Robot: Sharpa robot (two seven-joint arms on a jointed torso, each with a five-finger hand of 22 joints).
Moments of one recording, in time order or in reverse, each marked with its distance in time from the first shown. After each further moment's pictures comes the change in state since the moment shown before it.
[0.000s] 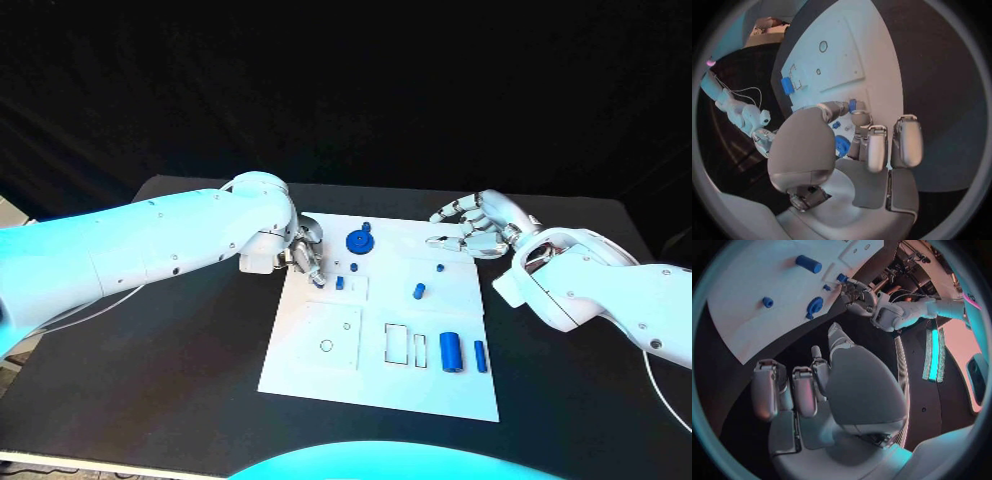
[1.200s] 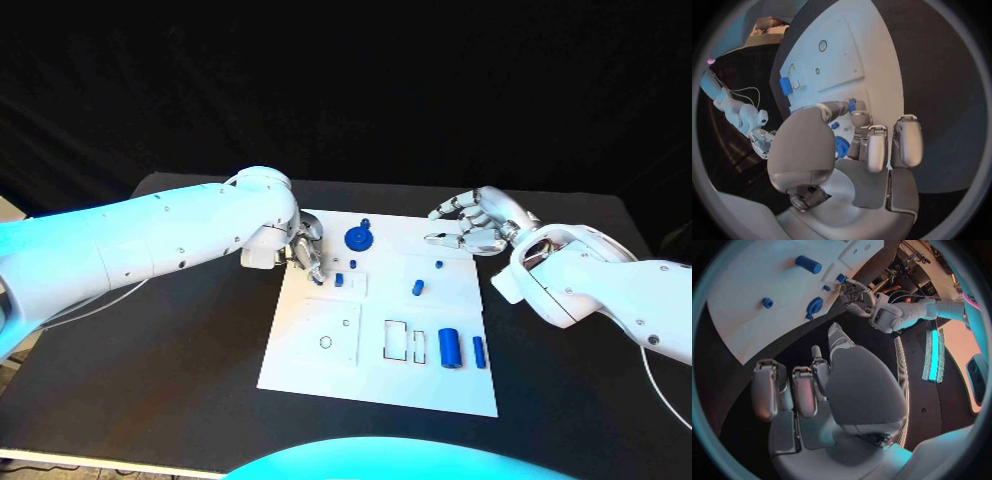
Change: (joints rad) left arm 0.008 0.031 -0.013 -0.038 0.013 0.022 -0.011; left_hand -0.004 0.004 -0.003 -0.003 0.008 0.013 -0.008 -0.003 0.003 0.009 0.001 0.003 0.003 0.000 0.000 0.000 0.000 0.000 0.000 0.000 0.000 0.000; right arm -0.001 0.001 0.000 0.001 -0.006 0.000 0.000; right_hand 0.000 0.000 0.000 0.000 0.000 0.000 0.000 0.008 0.000 0.000 0.000 0.000 0.000 0.000 0.000 0.000 0.000 0.000 0.000 0.000 0.000 0.001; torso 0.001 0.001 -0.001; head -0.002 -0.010
